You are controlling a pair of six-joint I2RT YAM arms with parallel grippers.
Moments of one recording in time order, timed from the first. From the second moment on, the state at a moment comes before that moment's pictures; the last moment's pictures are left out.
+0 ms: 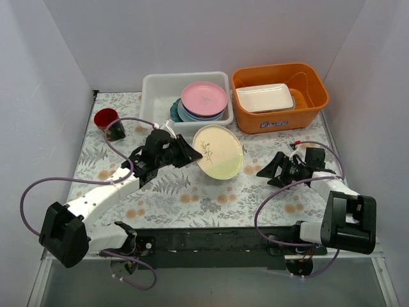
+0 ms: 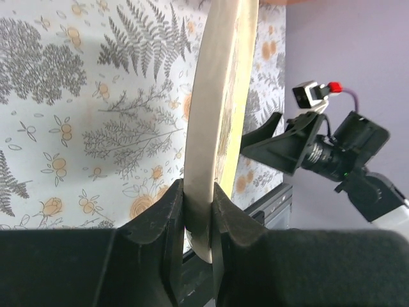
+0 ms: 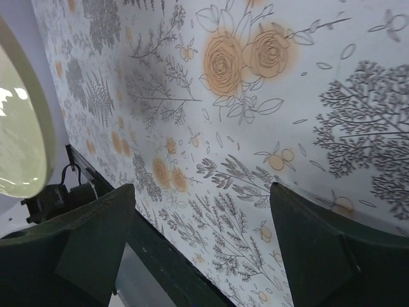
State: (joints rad) left arm -0.61 1.19 0.82 -0.12 0.18 -0.98; right arm -0.14 1.28 0.50 -0.23 -0.85 0.36
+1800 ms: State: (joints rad) left arm -0.21 1.57 1.27 -0.07 0.50 -1.07; right arm 0.30 1.39 0.58 -0.11 -0.69 0.57
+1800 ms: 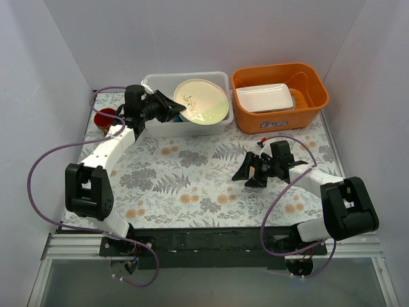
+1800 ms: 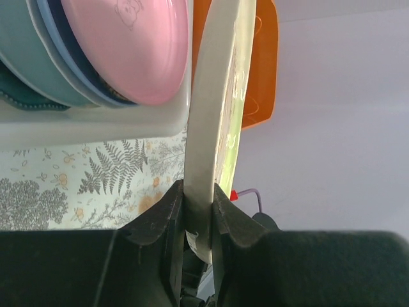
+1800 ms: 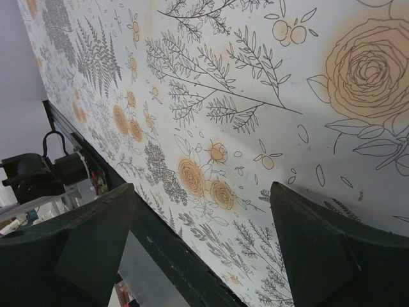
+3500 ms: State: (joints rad) left arm -0.18 2.07 1.66 -0.05 0.49 -1.07; right arm 0.30 1.53 0.62 -0.02 -0.73 0.58
